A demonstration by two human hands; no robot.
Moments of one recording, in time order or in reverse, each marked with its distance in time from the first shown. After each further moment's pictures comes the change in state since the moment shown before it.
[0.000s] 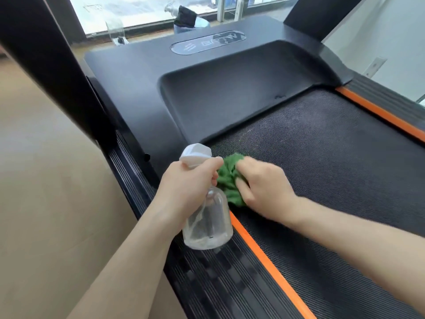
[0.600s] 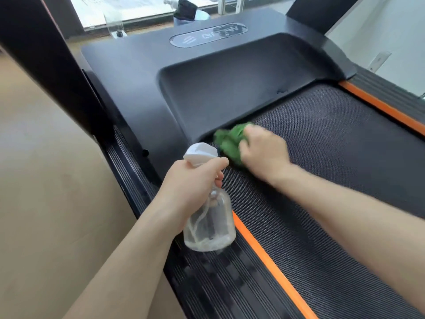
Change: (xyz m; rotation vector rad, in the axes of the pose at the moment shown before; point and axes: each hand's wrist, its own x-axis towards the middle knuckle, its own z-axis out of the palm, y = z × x) left_hand -0.003 0.000 0.004 -0.020 -0.064 -0.013; right_hand 0.058 0.023 0.012 -0.066 0.059 0.310
